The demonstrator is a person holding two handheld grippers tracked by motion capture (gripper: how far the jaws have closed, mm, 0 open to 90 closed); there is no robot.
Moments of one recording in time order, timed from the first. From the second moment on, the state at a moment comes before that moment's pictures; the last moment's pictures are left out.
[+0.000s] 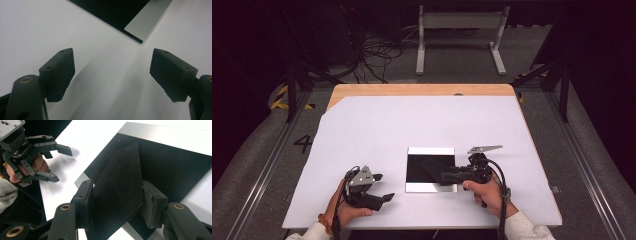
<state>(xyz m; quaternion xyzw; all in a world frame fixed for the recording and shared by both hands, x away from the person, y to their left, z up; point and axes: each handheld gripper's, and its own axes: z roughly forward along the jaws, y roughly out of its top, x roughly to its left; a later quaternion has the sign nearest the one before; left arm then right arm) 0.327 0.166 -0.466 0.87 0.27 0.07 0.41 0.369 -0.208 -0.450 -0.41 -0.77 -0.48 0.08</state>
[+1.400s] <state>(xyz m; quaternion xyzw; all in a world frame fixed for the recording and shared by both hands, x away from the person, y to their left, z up) 0.382 0.094 -0.465 0.87 0.27 0.01 0.41 0.354 -0.205 -0.440 -0.34 -0.80 -0.50 0.01</state>
